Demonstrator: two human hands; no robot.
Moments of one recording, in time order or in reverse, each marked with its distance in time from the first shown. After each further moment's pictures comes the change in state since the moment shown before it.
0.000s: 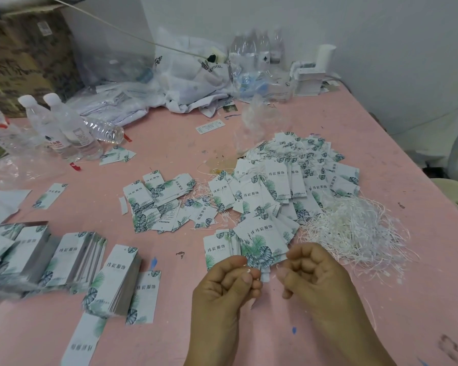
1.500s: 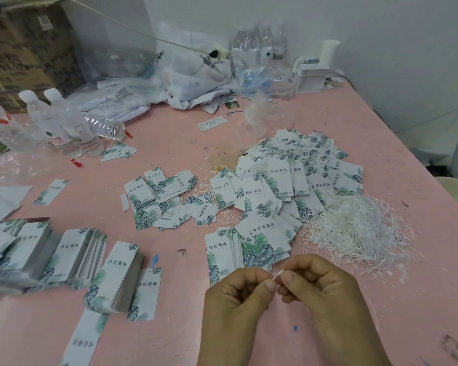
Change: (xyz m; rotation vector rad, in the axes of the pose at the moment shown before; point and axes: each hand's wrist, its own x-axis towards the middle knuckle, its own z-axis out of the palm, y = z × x) left_hand -0.018 0.011 0.016 0.343 -0.109 0.133; right_hand -0.014 -0.005 0.004 0.079 -0.018 -0.037
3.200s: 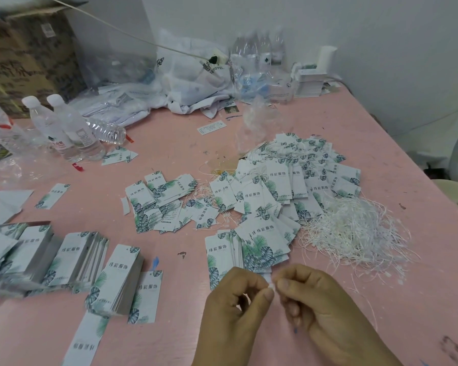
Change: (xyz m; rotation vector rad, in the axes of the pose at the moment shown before) left_hand -0.001 -0.004 -0.014 0.382 -0.073 0.286; right_hand 0.009 0.011 -0.005 0.338 -0.191 0.327
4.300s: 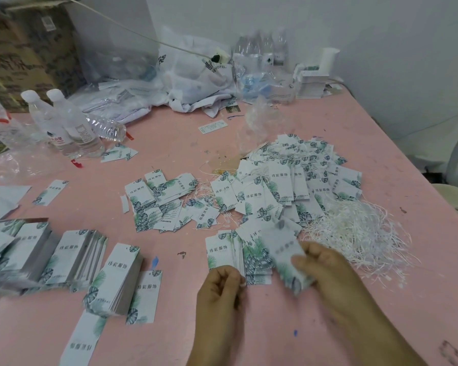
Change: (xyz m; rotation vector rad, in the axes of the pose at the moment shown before) left_hand 0.010 -0.061 0.015 -0.515 0.319 -0.466; right_hand 0.032 -0.006 -0.037 -0.356 0.164 -0.076
